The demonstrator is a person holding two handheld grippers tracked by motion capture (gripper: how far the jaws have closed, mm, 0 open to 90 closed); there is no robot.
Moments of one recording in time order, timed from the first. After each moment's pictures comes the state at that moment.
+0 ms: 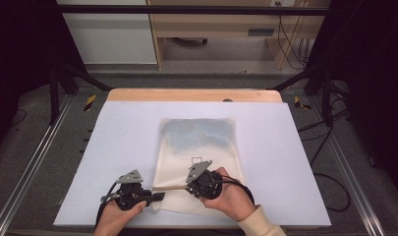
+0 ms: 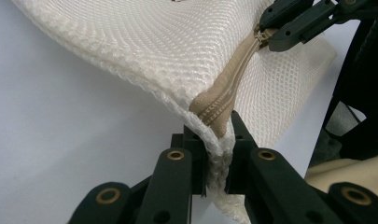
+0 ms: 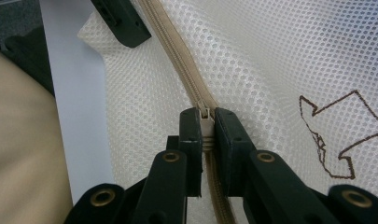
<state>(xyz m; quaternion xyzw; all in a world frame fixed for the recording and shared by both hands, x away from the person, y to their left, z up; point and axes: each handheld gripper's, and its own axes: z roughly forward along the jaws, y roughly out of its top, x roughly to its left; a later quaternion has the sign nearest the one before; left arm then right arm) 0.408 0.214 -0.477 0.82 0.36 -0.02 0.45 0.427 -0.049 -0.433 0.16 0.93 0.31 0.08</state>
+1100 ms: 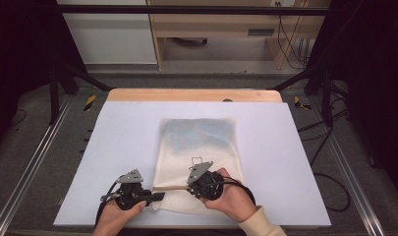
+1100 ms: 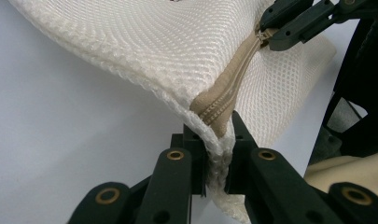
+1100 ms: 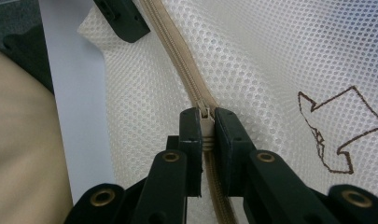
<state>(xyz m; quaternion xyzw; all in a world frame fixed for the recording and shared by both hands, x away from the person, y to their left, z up) 0.409 0.213 -0.475 0.82 0.36 -0.02 0.45 0.425 -0.052 -0.434 0.17 0.93 0.32 0.09</state>
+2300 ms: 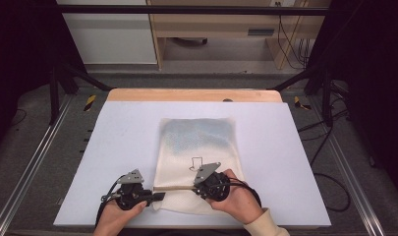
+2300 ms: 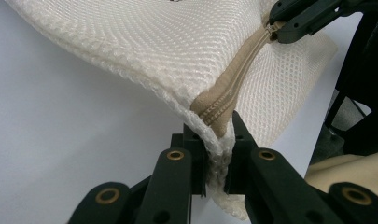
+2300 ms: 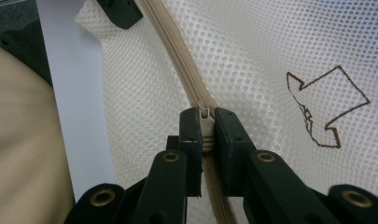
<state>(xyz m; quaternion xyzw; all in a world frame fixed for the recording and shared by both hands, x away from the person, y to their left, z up) 0.409 0.212 -0.475 0.82 0.35 -0.02 0.45 0.421 -0.068 -0.434 0.18 0.93 0.32 0.09</state>
